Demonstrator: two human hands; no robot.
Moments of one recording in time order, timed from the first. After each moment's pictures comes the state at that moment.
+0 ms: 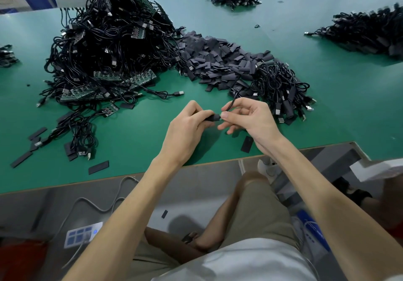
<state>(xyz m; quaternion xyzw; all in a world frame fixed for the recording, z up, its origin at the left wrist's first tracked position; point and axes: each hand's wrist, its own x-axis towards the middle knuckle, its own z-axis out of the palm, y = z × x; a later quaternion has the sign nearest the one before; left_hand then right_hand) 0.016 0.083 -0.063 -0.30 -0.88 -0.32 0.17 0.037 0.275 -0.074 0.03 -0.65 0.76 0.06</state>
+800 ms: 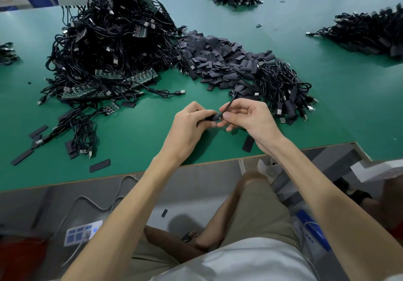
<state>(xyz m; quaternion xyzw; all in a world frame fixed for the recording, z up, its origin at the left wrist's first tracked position) 0.012 0.083 -0.063 -0.29 -0.86 -0.40 0.11 0.038 0.274 -0.074 0.06 -0.67 0.74 0.05</state>
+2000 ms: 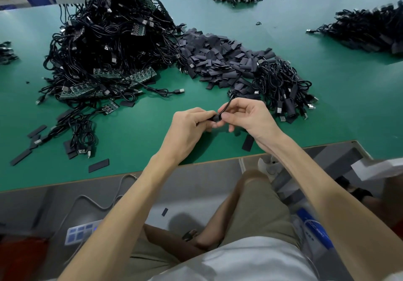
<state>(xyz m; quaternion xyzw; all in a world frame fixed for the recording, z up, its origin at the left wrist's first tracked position) 0.013 0.082 -0.066 -0.30 -0.84 -0.44 0.08 0.039 0.274 -0.070 0.10 -0.67 0.73 0.03</state>
